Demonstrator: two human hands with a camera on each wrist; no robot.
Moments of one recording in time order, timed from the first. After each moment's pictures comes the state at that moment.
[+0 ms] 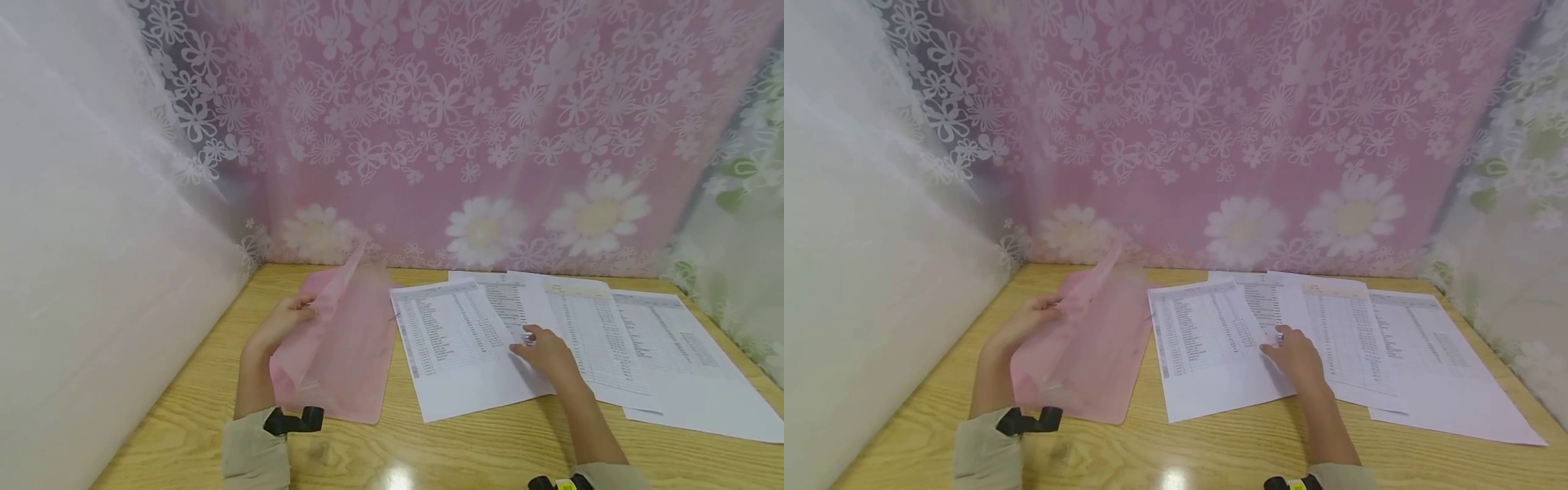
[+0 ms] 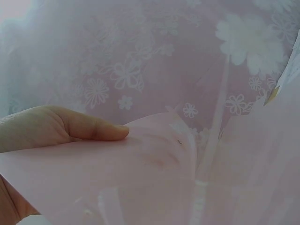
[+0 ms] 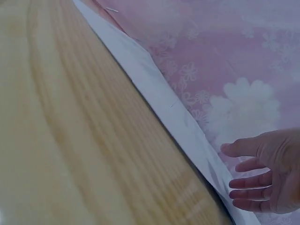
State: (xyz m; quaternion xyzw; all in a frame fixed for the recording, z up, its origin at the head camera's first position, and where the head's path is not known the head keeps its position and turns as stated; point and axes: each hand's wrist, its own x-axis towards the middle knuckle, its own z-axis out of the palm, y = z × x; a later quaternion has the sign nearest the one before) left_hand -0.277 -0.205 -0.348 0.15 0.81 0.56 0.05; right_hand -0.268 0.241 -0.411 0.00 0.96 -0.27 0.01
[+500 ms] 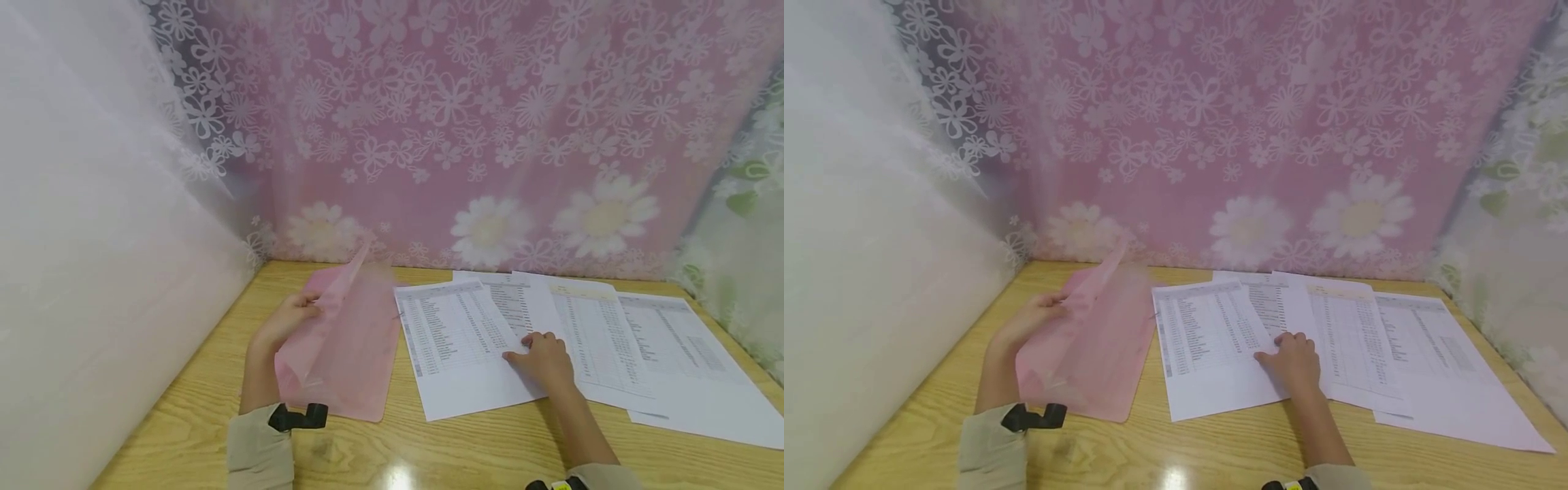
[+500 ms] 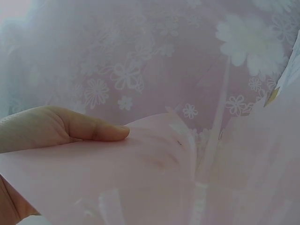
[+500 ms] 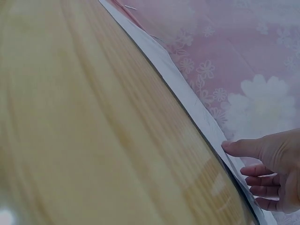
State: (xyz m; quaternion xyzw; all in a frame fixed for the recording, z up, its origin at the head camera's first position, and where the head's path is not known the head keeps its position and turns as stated) left_hand -0.278 -0.206 -0.349 0.16 0.81 0.56 0.04; right_hand -0.275 0.235 -0.440 0.02 0.97 -0.22 -0.06
